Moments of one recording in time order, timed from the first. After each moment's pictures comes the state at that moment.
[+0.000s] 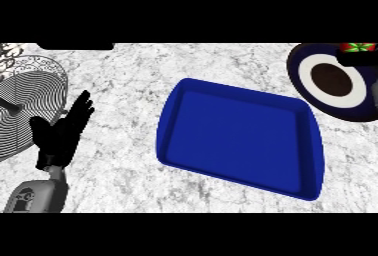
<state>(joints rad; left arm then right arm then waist) -0.16 0.22 0.07 -1.42 0.04 -0.01 0.17 -0.86 -0.50 -0.33 -0.68 0.66 -0.47 0.21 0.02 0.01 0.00</state>
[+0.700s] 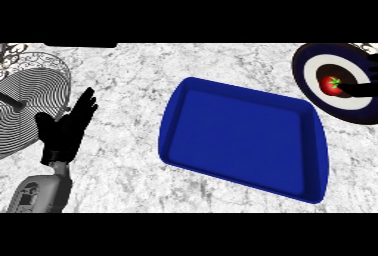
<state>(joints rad) -0.19 0.20 0.07 -1.39 0.02 -0.01 0.15 -0.84 -0.60 -0.45 -0.33 0.53 -0.26 -0.10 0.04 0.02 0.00</state>
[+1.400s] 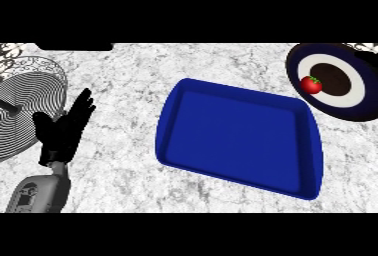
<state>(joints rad) -0.19 0.20 0.09 -1.38 0.03 -0.01 0.16 -0.91 -0.62 -0.64 -0.40 0.28 -0.17 -0.38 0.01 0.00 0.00</state>
